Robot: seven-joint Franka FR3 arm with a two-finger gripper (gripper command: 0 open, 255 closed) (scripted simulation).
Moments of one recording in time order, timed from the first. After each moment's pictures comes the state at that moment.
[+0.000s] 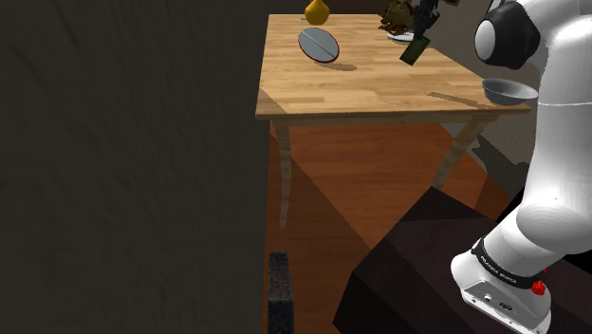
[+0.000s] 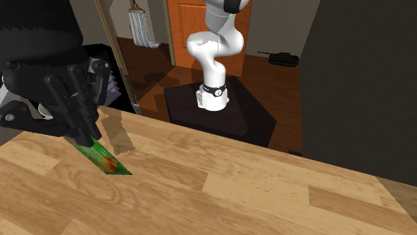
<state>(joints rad) -0.17 0.50 -0.71 -1.02 0.30 1.49 -1.72</state>
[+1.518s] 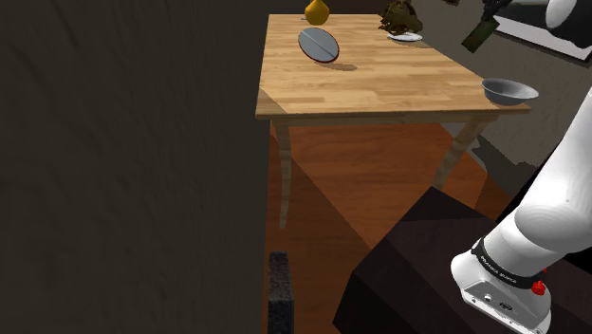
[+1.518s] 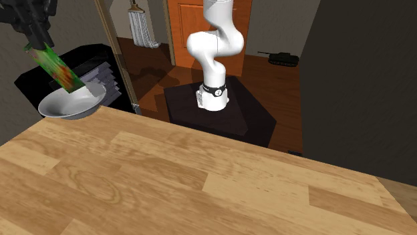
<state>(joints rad) -0.20 0.22 -0.82 -1.21 0.15 1.43 -1.92</state>
